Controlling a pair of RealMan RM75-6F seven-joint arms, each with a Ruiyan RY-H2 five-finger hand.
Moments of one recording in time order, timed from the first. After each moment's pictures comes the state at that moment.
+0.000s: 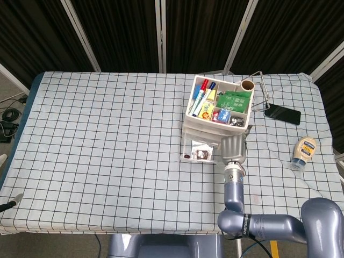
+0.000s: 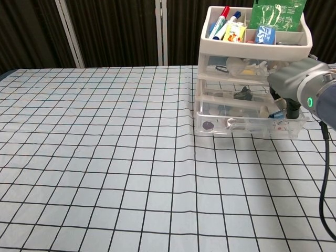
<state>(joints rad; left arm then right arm) 0.03 -1.05 -0.03 -1.70 1.54 1.62 -0.02 0.91 -1.66 0.25 -1.65 -0.36 1.50 -1.35</state>
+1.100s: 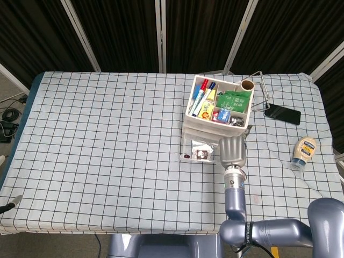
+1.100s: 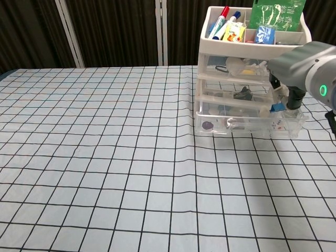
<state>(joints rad) 0.04 -1.04 -0.03 -1.70 1.57 1.65 -0.03 0.90 -1.61 0.25 -1.83 -0.42 1.62 -1.36</state>
